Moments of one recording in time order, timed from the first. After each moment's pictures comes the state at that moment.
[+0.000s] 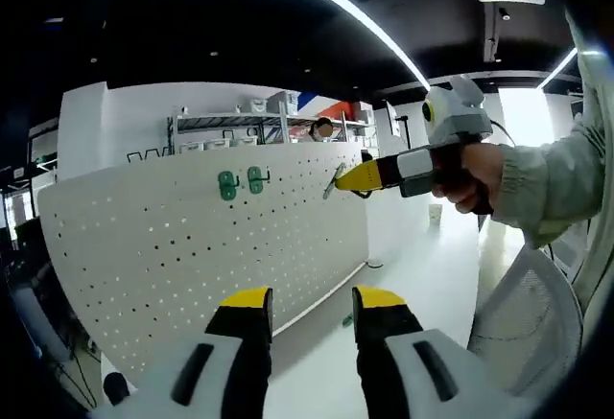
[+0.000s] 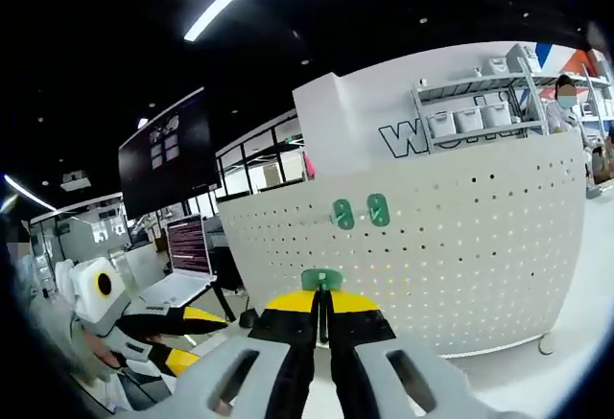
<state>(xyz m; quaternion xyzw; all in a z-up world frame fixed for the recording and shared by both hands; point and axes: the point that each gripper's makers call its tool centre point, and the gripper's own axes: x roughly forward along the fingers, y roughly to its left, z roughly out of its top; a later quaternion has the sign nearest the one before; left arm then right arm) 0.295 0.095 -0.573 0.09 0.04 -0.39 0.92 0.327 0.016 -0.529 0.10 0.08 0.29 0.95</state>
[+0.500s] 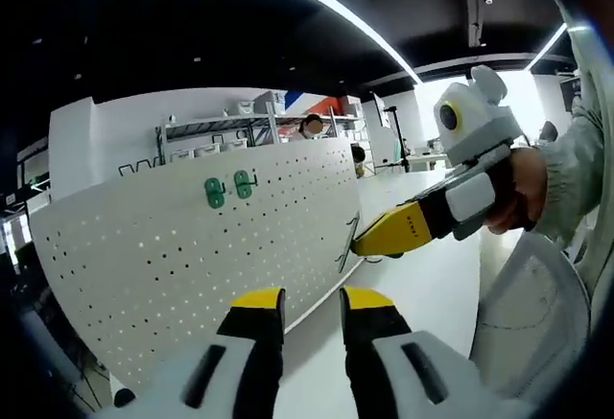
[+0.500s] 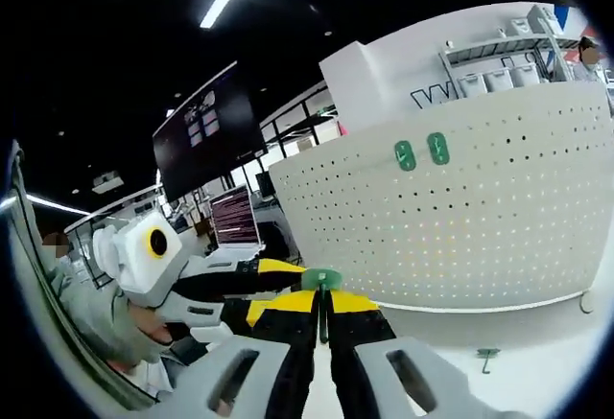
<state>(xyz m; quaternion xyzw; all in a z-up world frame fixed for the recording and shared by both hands) 0.293 0.086 -0.574 0.13 0.04 -0.40 0.91 0.280 0.062 -0.560 0.12 0.13 0.36 0.92</state>
